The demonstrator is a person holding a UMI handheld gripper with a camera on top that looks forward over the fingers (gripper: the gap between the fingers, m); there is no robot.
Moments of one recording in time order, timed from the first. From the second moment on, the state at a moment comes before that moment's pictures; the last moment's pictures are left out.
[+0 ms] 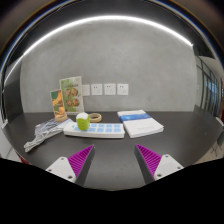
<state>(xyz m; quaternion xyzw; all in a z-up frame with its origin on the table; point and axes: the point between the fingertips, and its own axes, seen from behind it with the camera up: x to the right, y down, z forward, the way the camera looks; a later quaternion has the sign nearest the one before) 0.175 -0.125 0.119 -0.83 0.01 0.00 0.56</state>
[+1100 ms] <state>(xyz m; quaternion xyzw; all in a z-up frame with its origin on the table) 0.039 0.143 0.062 -0.81 0.03 -0.01 0.59</state>
